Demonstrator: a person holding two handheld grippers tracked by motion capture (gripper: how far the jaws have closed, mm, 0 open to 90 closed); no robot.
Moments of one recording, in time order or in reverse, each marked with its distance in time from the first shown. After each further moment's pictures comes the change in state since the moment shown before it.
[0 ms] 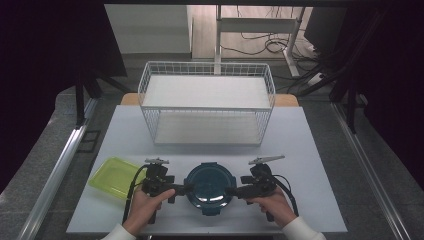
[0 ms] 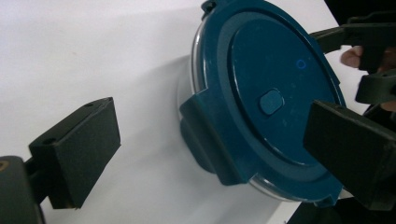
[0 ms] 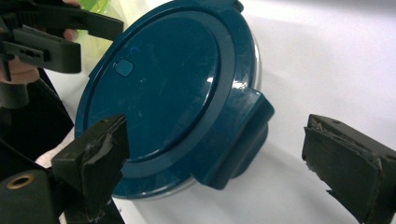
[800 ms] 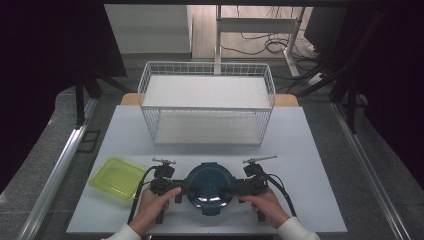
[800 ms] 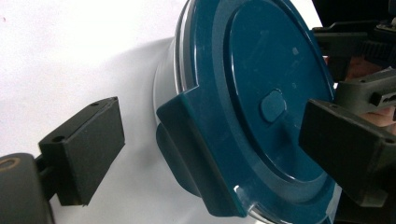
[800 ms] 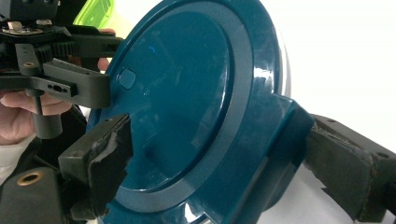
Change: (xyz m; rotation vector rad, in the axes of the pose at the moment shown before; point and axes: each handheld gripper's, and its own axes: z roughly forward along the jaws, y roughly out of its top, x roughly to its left) left arm 0.006 -0.001 0.024 0.054 -0.100 -0.082; right arm -0.004 0.001 0.023 0.029 0.083 0.137
